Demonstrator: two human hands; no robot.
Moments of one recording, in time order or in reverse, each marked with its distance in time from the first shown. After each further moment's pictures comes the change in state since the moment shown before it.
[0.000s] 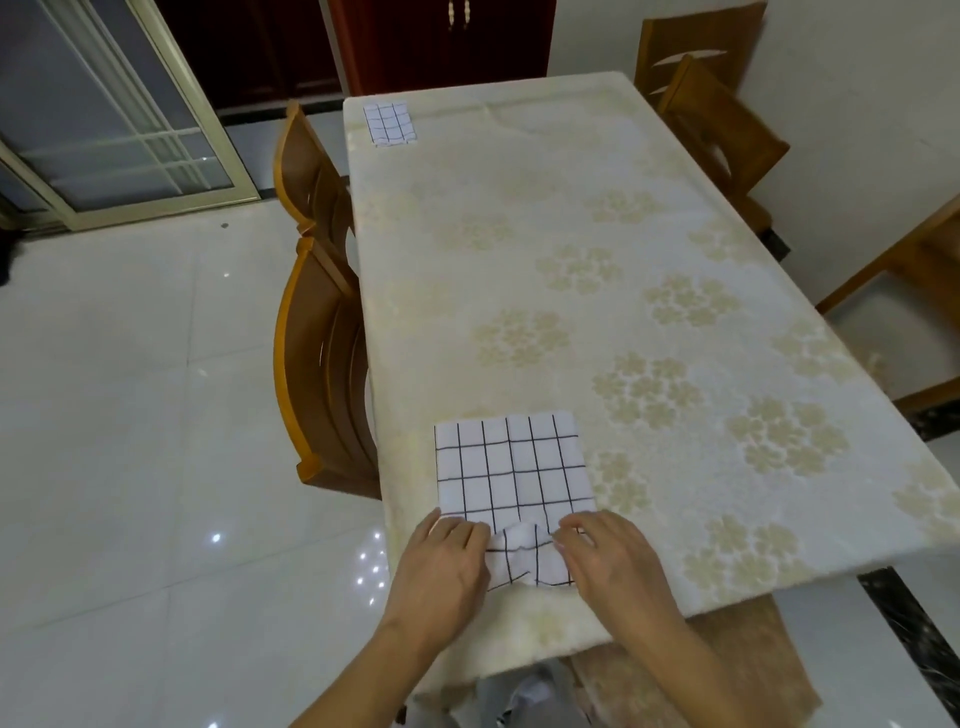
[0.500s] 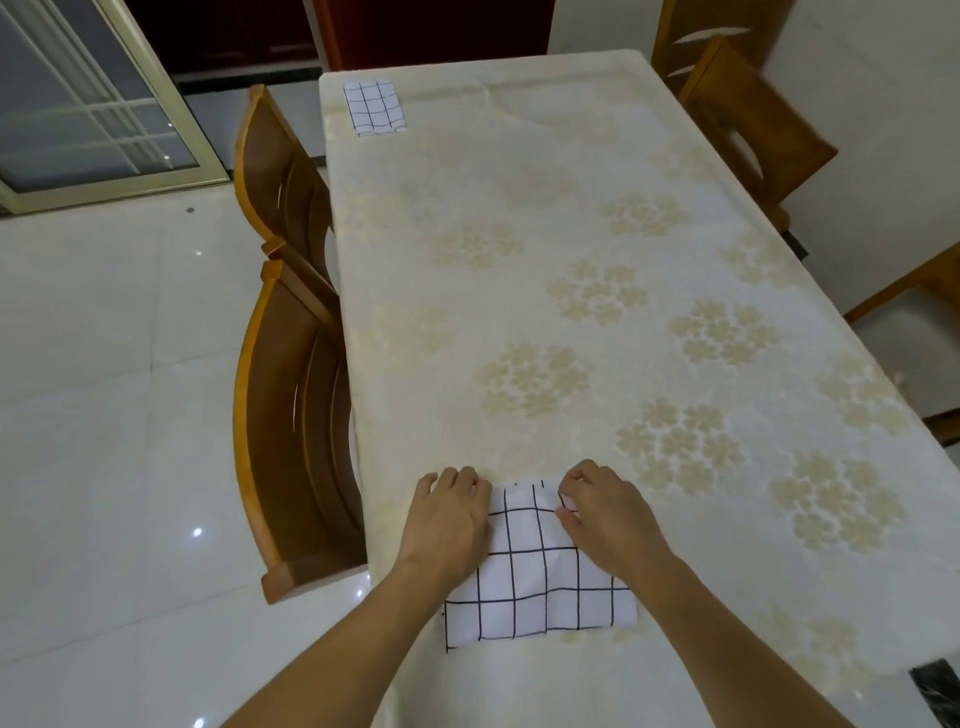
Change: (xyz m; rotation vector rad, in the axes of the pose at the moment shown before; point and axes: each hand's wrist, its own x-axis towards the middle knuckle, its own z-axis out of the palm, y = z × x) left_hand 0.158 -0.079 0.009 0.178 -0.222 -0.079; right_hand 0.163 0.058 0.038 0.019 -0.321 0.172
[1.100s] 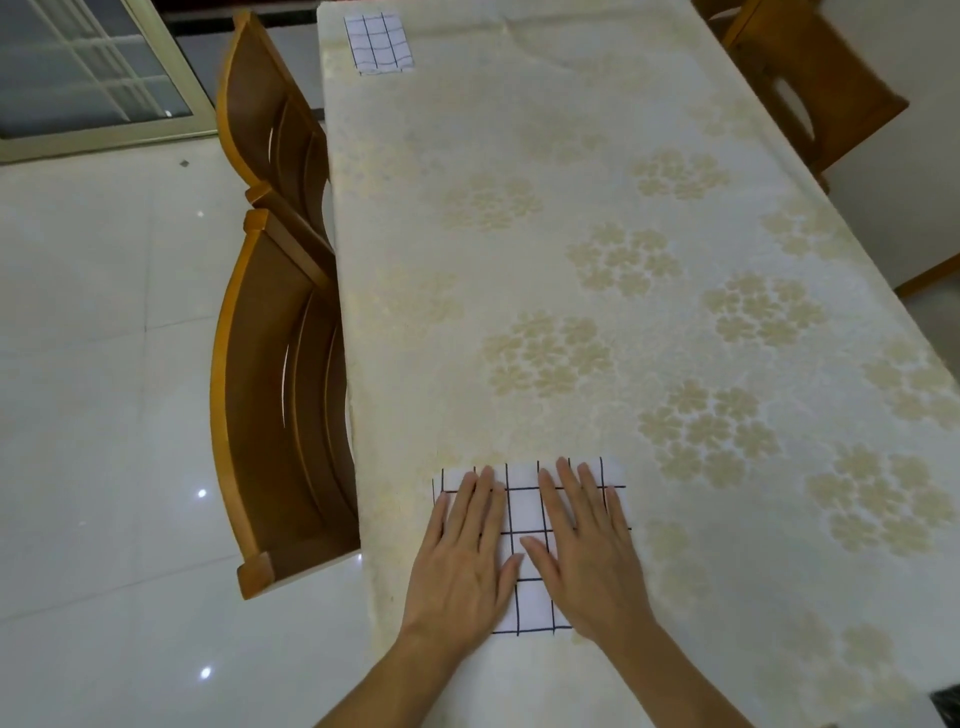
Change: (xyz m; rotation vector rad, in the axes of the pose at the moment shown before) left_hand -0.033 0.024 0.075 -0.157 0.109 -0.047; right_hand -0.033 -0.021 0.077 -0.101 0.078 0.029
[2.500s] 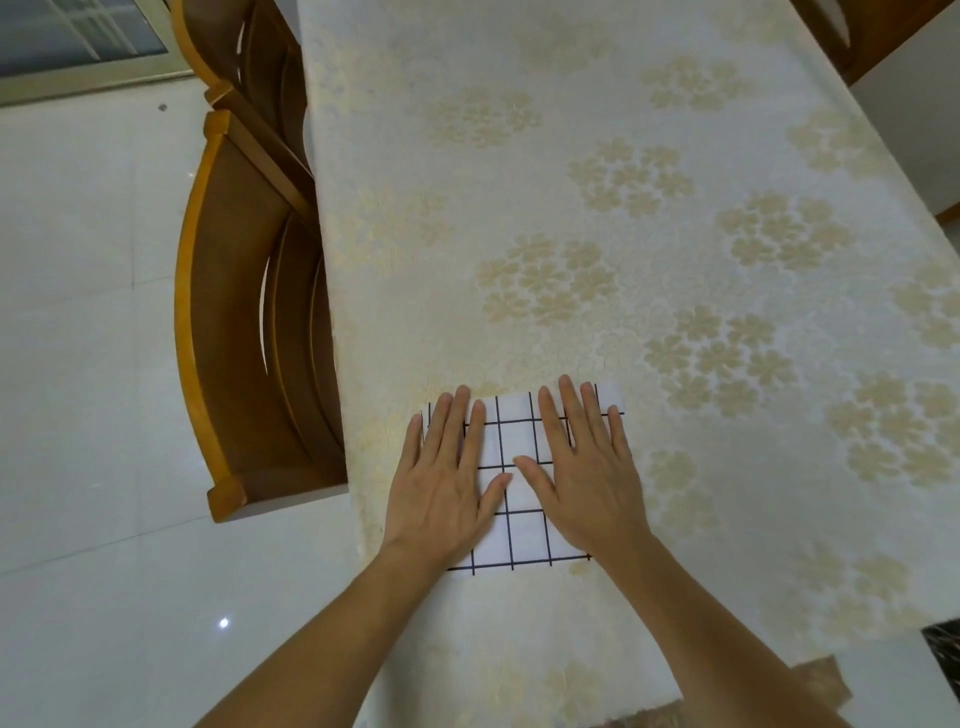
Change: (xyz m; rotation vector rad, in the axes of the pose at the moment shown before) left_hand 0.008 -0.015 0.017 0.109 -0.016 -0.060; right_hand 0.011 0.010 0.018 -0.075 -0.059 0.019
